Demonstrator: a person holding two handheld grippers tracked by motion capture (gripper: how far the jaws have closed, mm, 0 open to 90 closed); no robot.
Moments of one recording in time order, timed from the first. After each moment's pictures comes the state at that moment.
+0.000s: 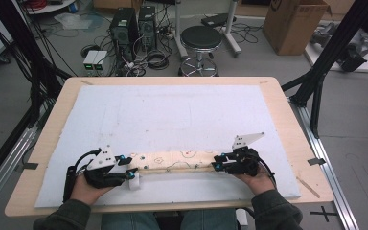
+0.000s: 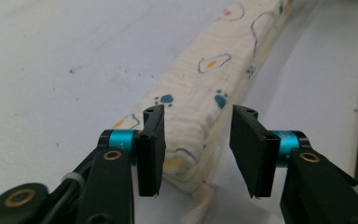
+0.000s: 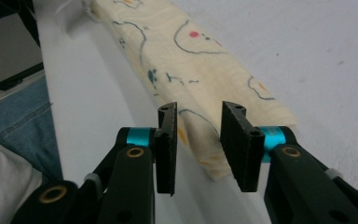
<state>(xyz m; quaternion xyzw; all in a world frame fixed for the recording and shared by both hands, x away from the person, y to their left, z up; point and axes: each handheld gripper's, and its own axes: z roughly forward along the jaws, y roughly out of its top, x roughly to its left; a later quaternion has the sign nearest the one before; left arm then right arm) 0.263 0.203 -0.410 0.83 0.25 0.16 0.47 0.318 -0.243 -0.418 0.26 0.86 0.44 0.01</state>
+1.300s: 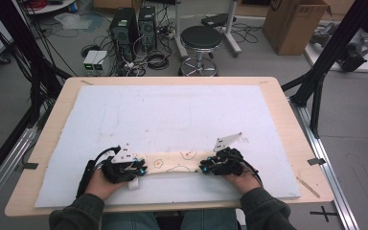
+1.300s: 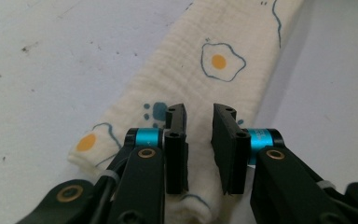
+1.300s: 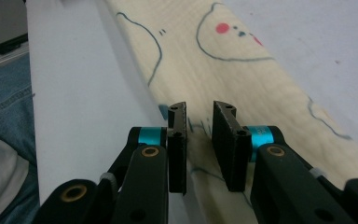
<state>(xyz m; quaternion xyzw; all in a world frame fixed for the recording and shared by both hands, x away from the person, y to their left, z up) 0.288 0.171 -0.435 0.87 0.25 0.13 0.40 0.327 -0.203 -0.436 0.22 0.89 0.40 0.00</state>
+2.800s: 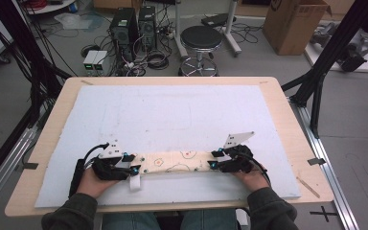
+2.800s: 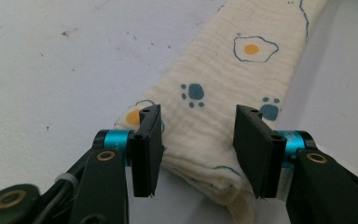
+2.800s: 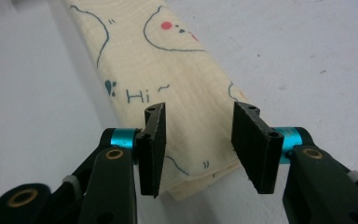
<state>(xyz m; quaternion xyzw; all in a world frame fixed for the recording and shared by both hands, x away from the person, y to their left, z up) 0.295 0.196 -0.436 0.85 0.28 0.12 0.42 0.332 -0.228 -0.433 0.23 0.88 0.40 0.06</state>
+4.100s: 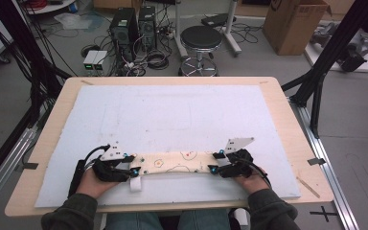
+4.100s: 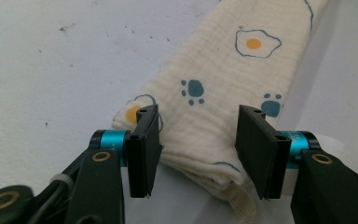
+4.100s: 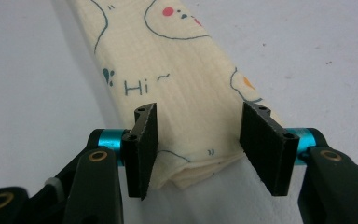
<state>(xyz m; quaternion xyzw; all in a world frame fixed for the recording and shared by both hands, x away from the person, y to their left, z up) 0.293 0.195 -0.436 0.86 0.28 0.13 0.41 0.324 -0.229 -0.442 0.22 0.89 0.40 0.08</state>
